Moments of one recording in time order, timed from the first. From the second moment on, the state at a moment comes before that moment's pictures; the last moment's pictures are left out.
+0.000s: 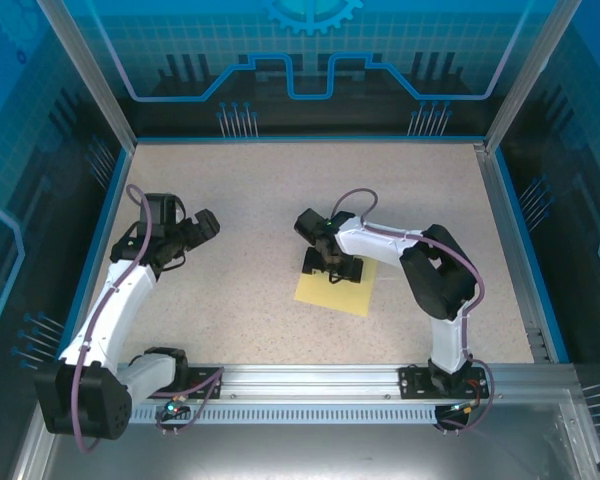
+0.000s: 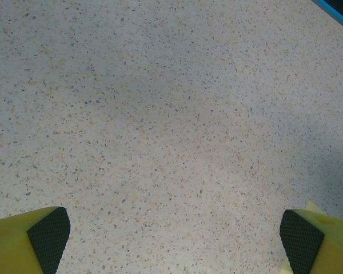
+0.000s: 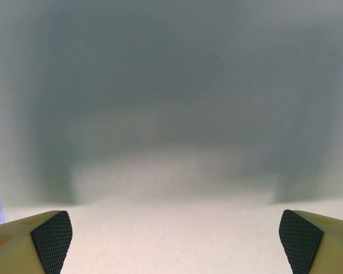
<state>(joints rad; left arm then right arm) -0.02 1.08 0.89 -0.65 0.02 -0.59 0.75 1.95 1.34 -0.90 0.12 1.00</state>
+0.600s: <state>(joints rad) -0.02 1.09 0.89 -0.65 0.03 -0.58 0.74 1.96 1.31 -0.86 0.08 1.01</state>
